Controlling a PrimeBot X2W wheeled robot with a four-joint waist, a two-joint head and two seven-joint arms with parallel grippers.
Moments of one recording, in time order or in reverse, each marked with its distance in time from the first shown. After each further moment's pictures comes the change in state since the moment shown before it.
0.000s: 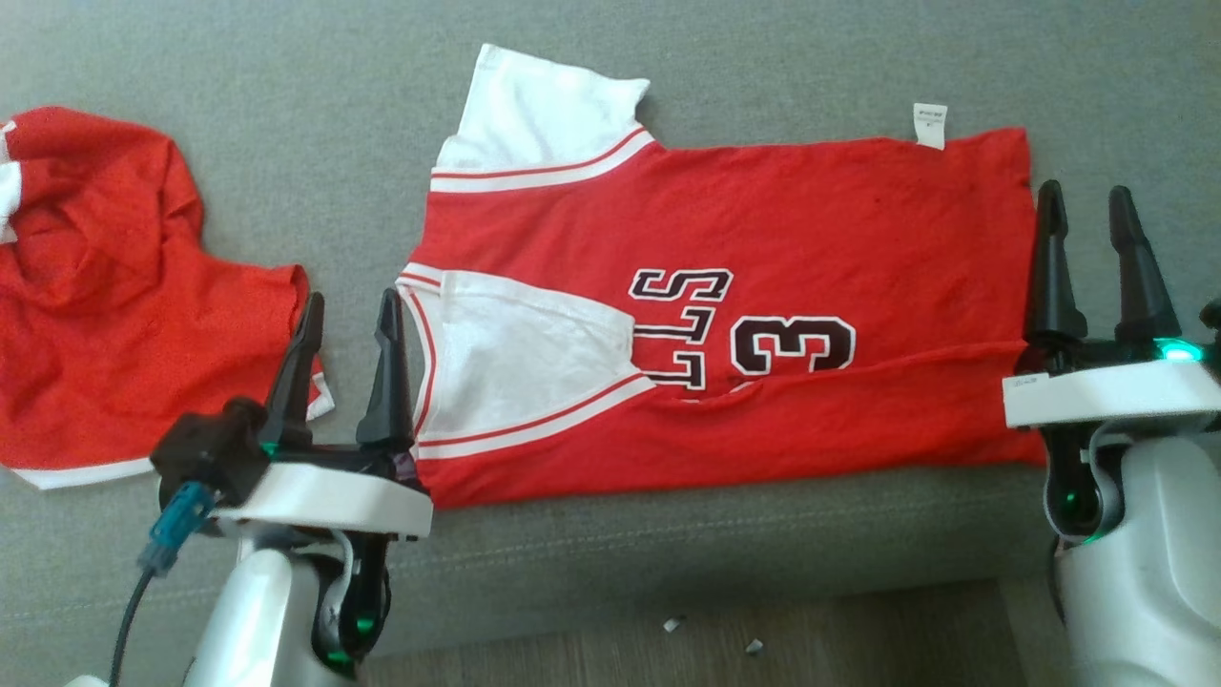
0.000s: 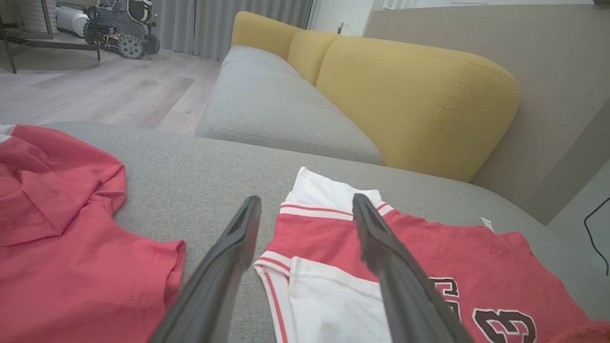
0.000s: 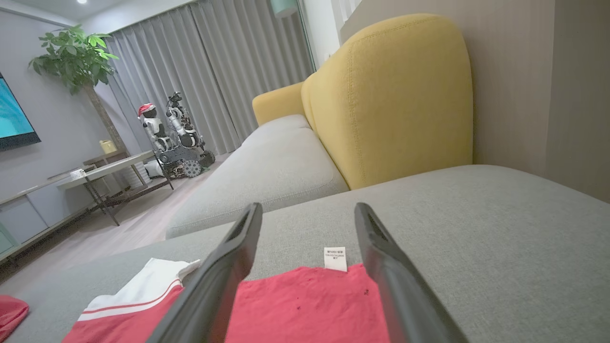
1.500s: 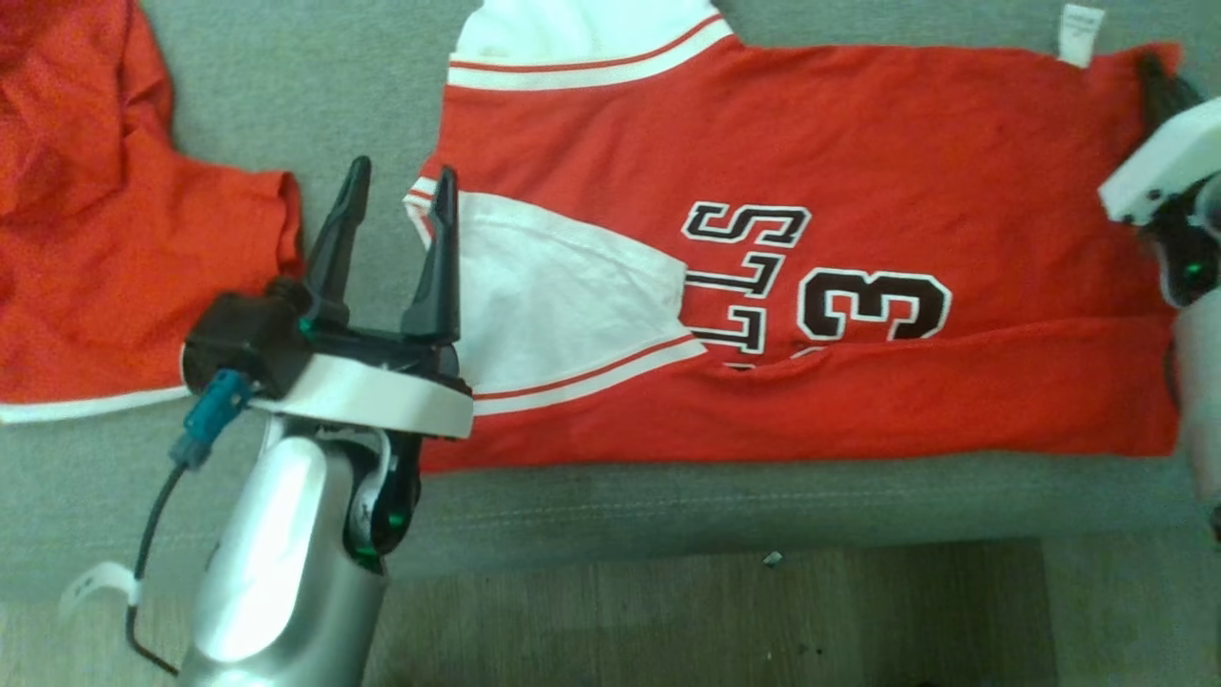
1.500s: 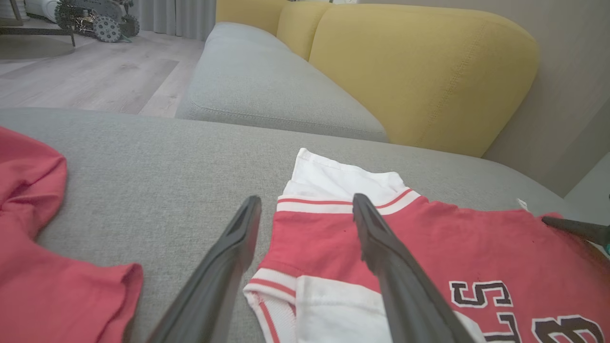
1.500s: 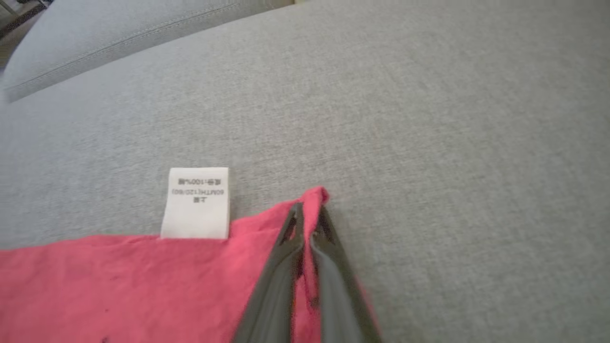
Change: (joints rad) left arm -0.210 -0.005 -0.080 0.031 0.044 -0.010 0.000; right arm -0.597 -0.182 -0.016 0.698 -0.050 0.000 0.331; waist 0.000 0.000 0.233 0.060
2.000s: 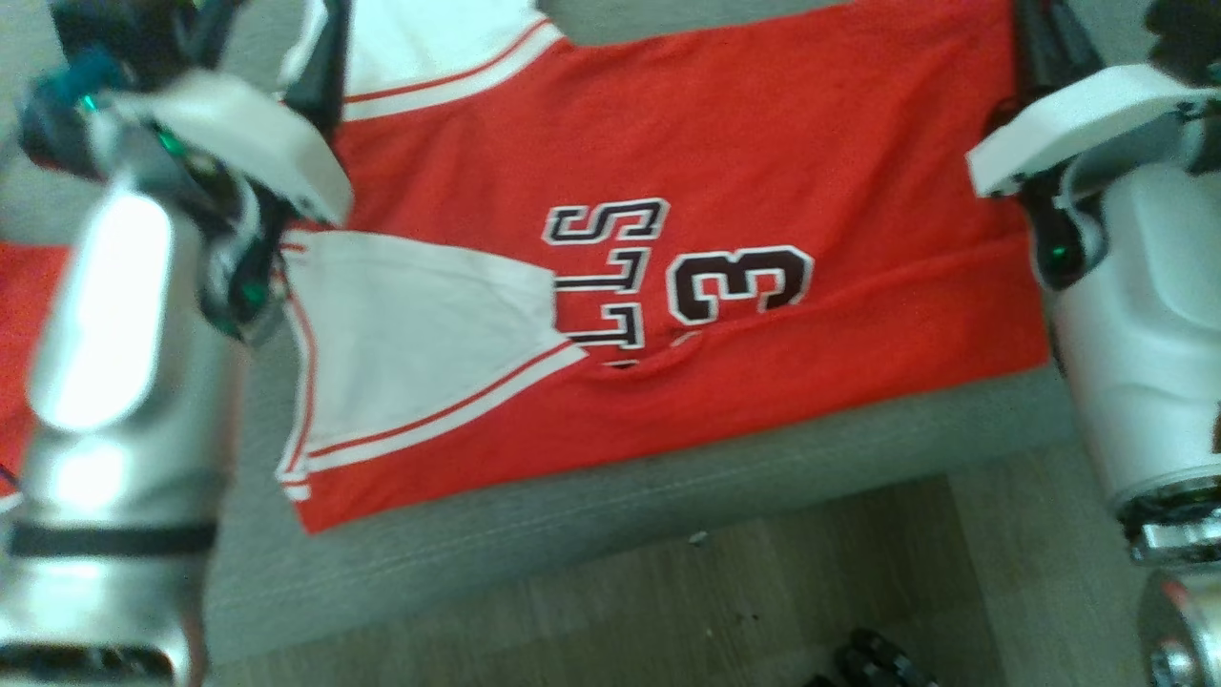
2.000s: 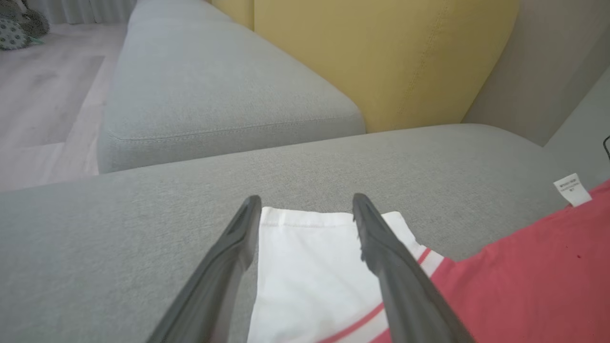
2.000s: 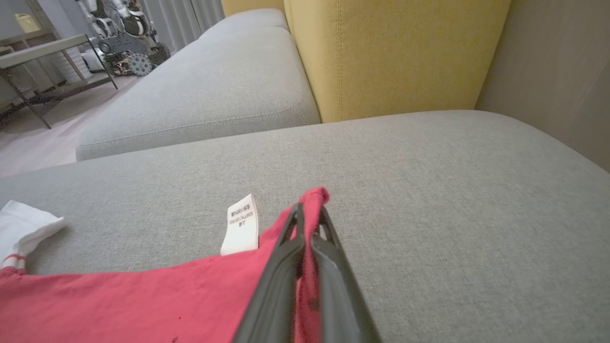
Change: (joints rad) left arm -0.407 0.132 0.044 0.264 -0.004 -0.081 0.259; right arm -0.002 0.103 0.197 -0.115 0.017 0.000 -0.252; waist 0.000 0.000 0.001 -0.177
